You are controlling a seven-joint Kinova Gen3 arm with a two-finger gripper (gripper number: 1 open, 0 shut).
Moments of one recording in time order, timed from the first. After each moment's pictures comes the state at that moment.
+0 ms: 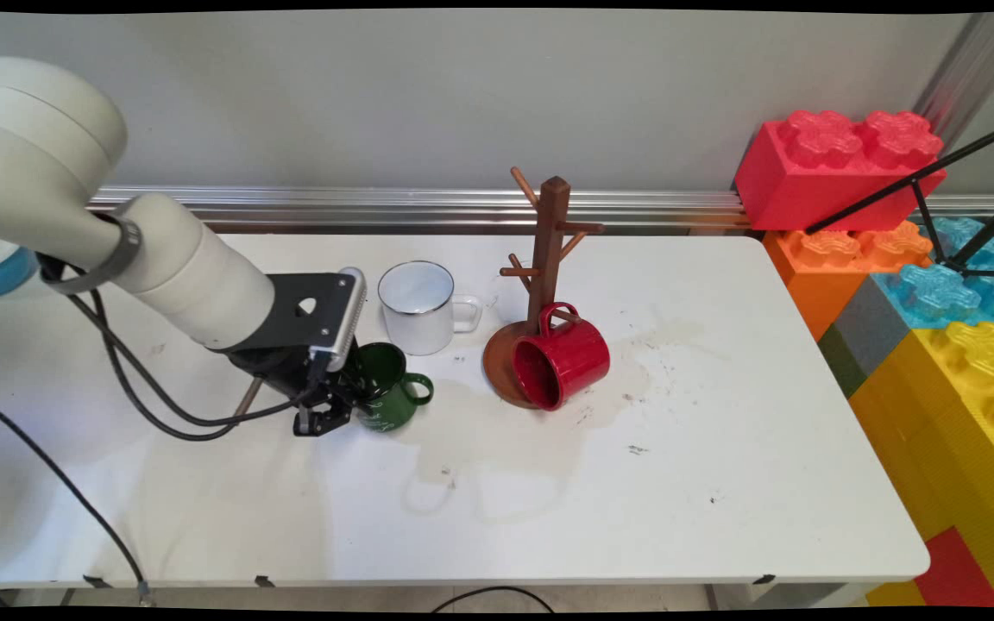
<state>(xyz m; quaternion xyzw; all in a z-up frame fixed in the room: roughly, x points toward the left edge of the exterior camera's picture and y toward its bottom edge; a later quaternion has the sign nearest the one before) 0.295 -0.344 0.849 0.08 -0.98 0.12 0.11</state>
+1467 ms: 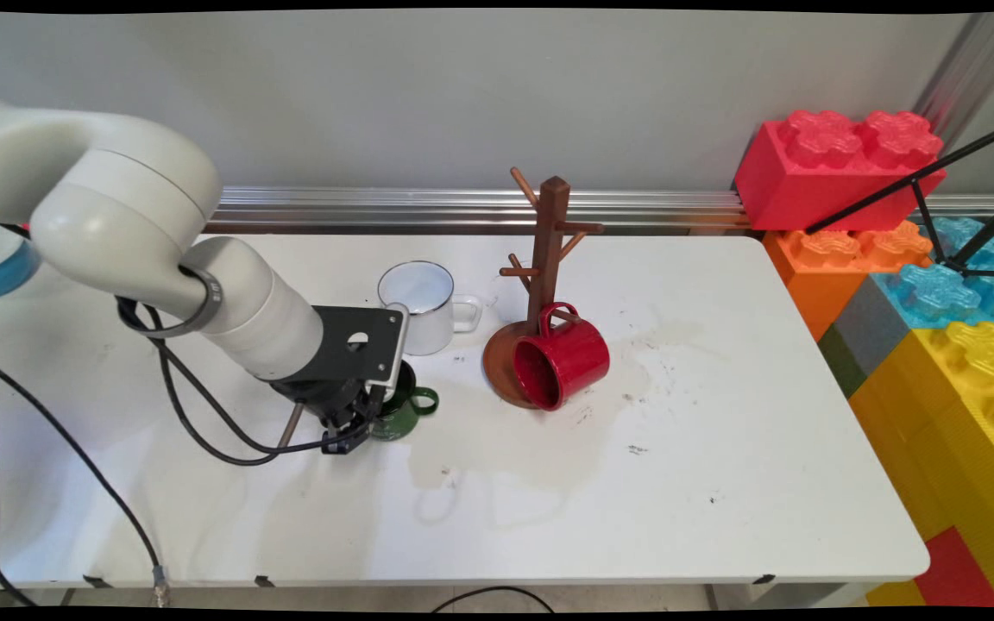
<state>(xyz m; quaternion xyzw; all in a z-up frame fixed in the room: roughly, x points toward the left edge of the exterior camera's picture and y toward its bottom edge) 0.256 -0.349 0.818 0.11 -0.98 0.13 0.06</state>
